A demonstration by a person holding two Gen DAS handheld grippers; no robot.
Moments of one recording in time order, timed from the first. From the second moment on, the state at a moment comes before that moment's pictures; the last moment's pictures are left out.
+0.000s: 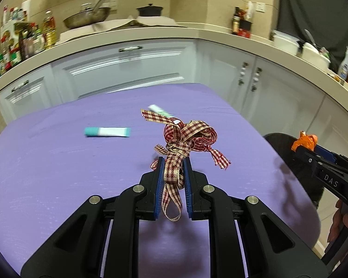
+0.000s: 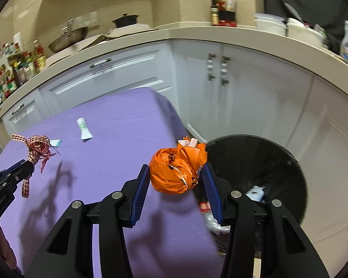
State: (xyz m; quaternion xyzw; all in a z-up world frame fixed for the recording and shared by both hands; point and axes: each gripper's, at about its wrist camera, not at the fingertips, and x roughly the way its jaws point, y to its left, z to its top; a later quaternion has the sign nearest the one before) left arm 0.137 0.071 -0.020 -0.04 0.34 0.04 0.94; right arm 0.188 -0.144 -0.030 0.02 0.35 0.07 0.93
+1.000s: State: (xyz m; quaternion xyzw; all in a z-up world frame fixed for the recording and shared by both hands) left arm 0.187 -0.106 -0.028 0.04 0.33 -0.09 0.94; right arm 0.170 -0.272 -0.040 0.07 0.35 -0.03 0.93
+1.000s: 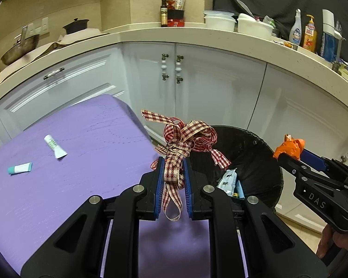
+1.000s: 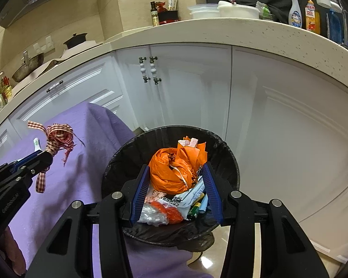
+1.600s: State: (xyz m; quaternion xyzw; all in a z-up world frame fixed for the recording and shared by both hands) left arm 0.208 -0.121 -0.044 0.04 0.35 -0.10 0.93; right arm 0.189 -0.286 -0.051 0.07 0.35 -0.04 0.93
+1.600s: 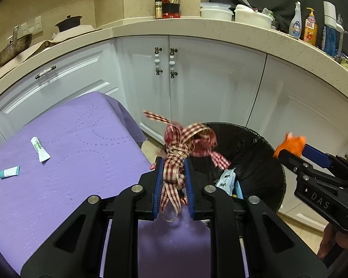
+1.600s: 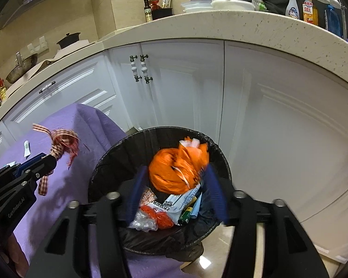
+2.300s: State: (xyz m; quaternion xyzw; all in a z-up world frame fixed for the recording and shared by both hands) left arm 0.197 -0.063 -0.032 0.01 0.35 -0.05 0.94; right arm 0.198 -0.242 -0.039 0.06 0.34 0.00 0.94
